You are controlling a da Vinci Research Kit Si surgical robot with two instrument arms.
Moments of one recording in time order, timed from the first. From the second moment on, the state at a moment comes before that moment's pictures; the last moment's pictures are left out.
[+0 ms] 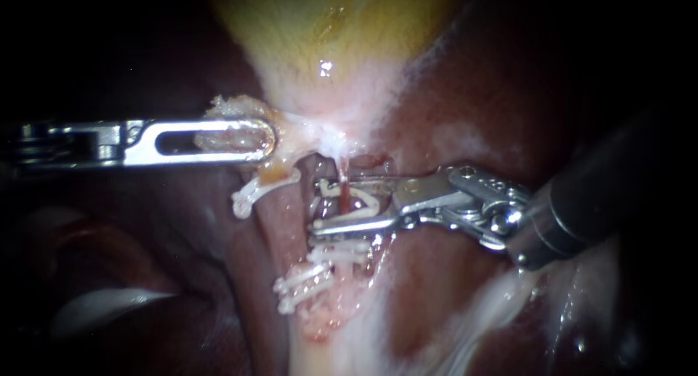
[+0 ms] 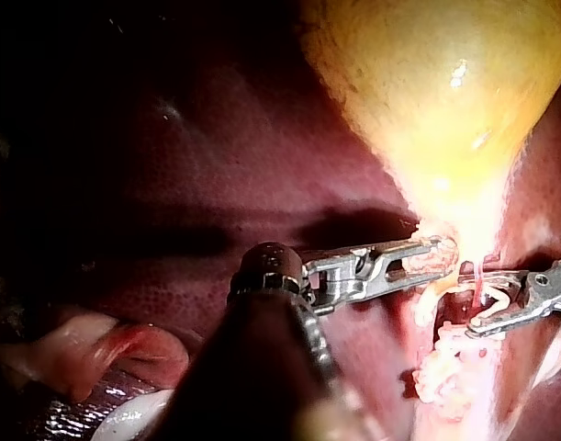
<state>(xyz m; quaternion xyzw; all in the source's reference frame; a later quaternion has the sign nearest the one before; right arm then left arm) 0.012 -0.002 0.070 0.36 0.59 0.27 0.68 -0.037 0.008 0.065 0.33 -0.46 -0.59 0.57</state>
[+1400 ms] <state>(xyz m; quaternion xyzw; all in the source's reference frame) 0.010 0.000 0.067 0.41 0.59 0.31 0.62 -0.037 0.008 0.065 0.33 -0.46 -0.59 0.57</state>
